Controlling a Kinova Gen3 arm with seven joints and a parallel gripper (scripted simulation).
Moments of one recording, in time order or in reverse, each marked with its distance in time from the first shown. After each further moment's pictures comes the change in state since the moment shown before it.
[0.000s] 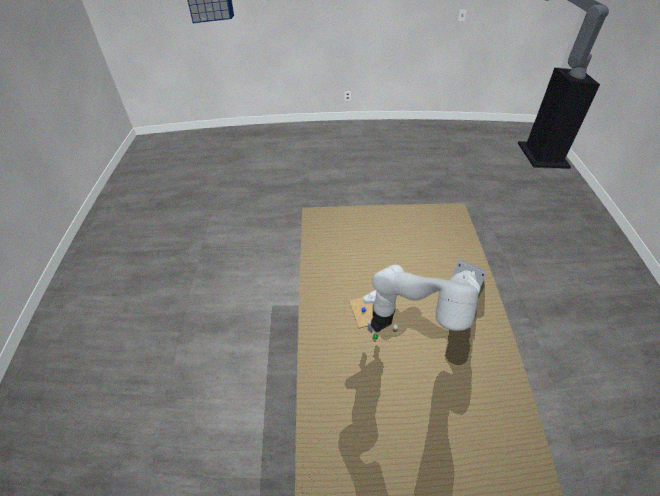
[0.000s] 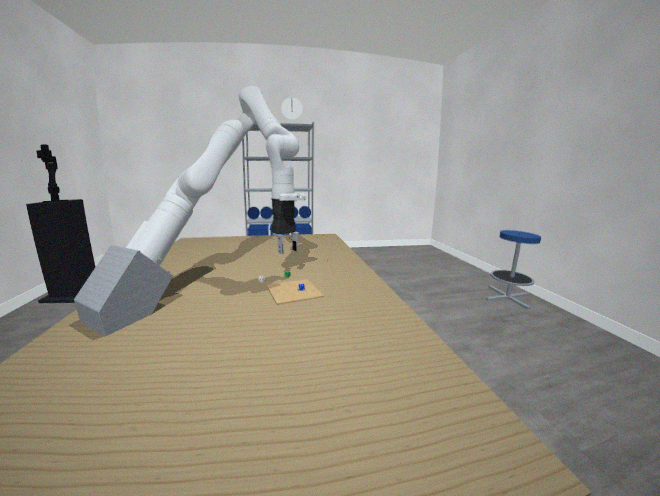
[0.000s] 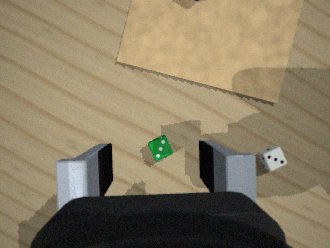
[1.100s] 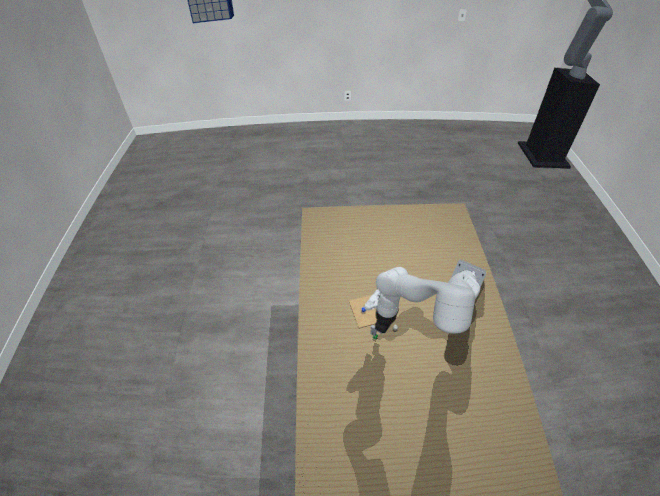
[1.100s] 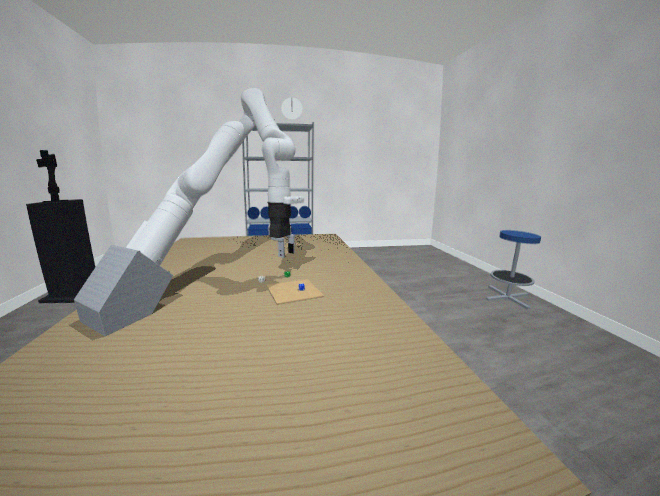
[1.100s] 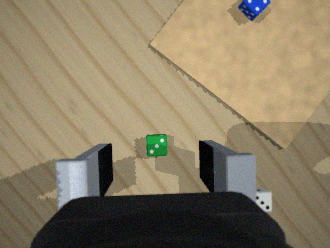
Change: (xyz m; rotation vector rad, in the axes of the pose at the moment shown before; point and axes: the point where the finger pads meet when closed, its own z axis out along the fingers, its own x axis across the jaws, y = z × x) arm 0.003 0.005 0.011 0.007 0.006 -0.402
